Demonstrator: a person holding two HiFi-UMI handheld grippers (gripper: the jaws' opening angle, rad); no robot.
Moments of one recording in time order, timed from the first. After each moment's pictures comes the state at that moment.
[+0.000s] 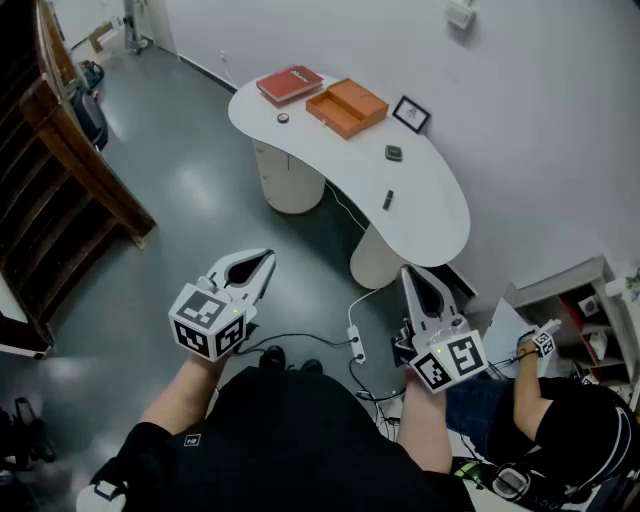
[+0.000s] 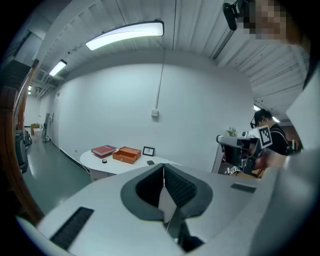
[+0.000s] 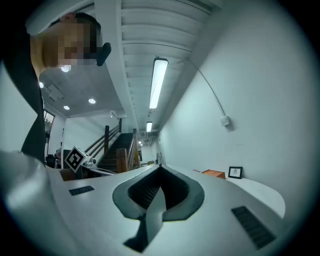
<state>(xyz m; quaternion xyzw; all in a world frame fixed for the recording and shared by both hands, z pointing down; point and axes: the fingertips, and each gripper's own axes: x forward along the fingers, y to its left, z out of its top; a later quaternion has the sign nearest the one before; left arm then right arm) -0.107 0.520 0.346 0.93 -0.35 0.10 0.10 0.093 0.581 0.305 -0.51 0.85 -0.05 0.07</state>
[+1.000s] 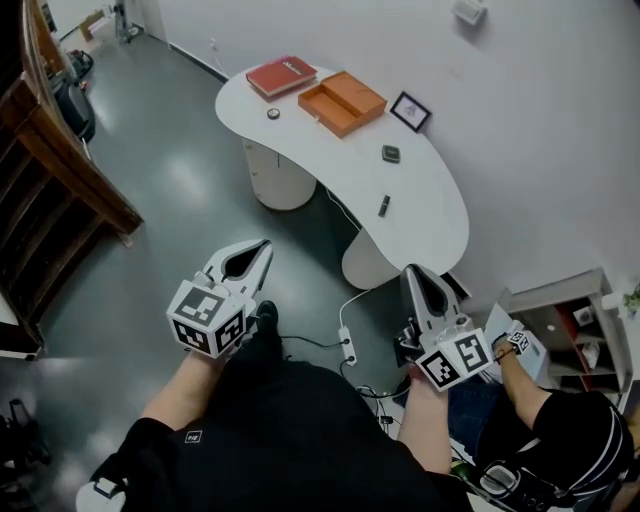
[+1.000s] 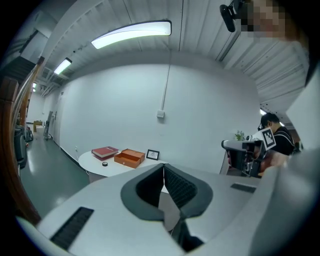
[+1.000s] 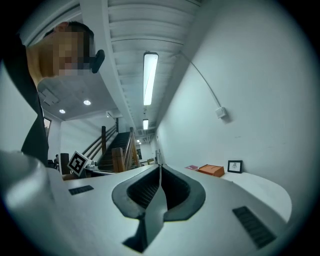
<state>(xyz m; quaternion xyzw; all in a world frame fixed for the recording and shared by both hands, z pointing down) -0.091 0.445 0.363 0.92 -0.37 0.08 0.11 0.122 0.518 0.327 -0.51 0.85 -0.09 0.08</state>
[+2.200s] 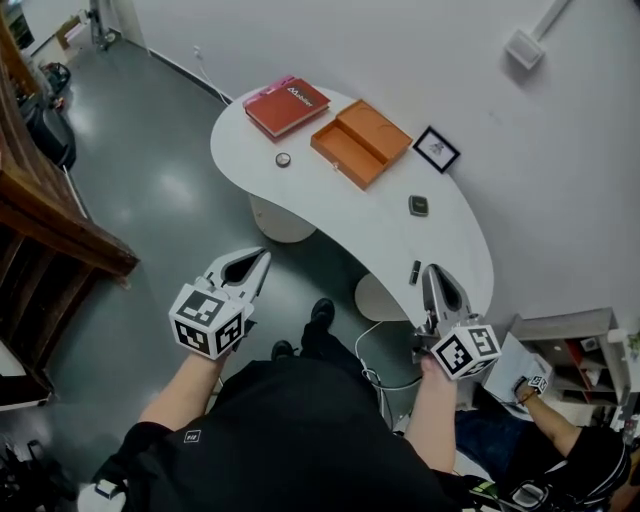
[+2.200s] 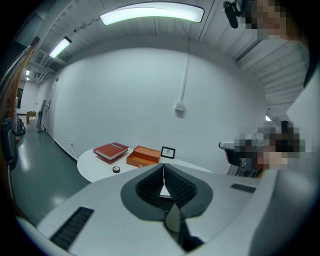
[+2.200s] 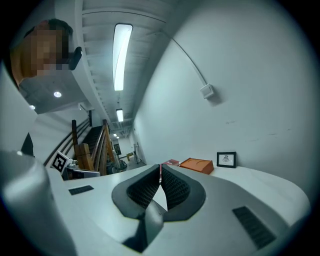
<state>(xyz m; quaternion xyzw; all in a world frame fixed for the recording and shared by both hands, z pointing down) -0.160 0.180 0.398 0.93 -0.33 0.11 0.15 0.119 0.257 0.372 -0.61 0.78 -0.16 0.05</state>
